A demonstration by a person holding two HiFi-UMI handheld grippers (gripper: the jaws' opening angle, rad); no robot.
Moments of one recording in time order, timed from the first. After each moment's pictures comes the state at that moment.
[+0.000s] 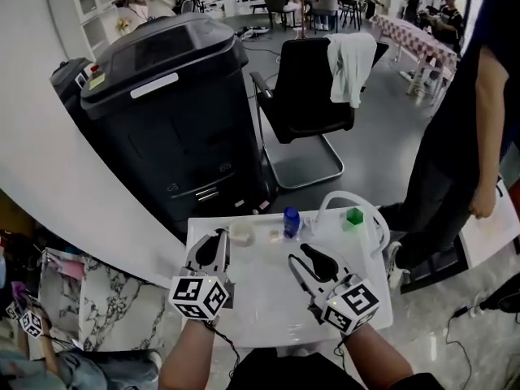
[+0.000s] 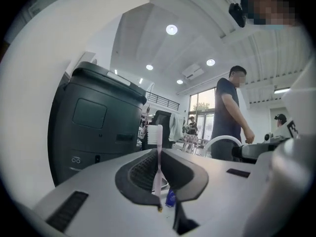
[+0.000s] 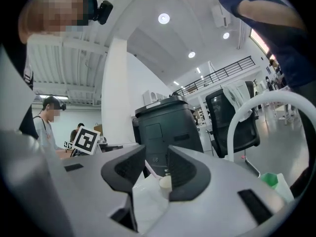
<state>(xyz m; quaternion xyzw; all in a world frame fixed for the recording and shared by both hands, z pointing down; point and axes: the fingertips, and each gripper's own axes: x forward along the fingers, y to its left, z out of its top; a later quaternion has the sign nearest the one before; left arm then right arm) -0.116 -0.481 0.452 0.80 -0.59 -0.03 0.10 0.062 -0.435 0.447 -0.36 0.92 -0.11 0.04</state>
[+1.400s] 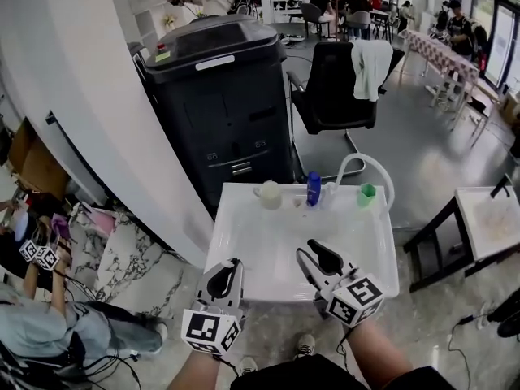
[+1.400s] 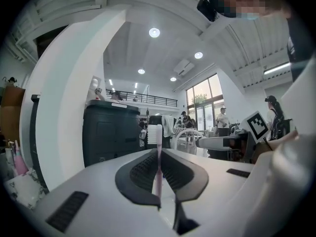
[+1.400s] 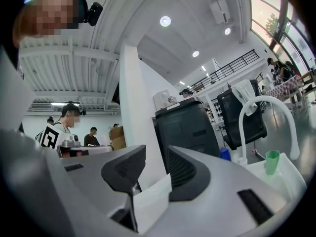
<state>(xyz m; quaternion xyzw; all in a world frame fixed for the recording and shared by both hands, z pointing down) -0.104 -0.221 0.415 0.79 -0.61 0.02 0.03 0.040 -0.279 0.430 -0.31 0.94 -0.13 0.05</state>
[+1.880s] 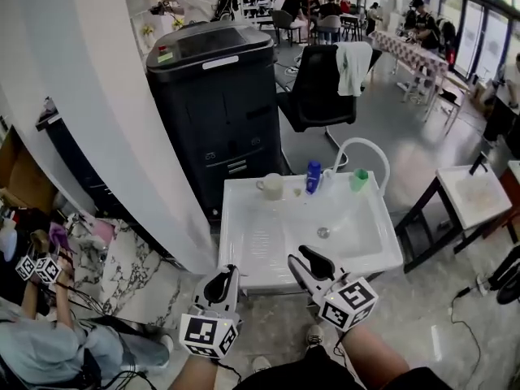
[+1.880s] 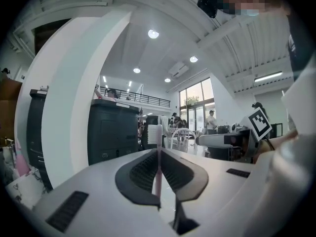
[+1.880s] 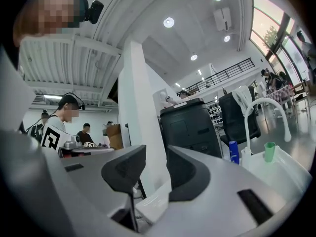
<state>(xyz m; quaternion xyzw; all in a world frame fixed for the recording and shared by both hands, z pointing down) -0.184 -0.147 0.427 0.82 -0.57 0.02 0.04 -0.041 -0.186 0.432 -0.37 0.92 -0.11 0.05</state>
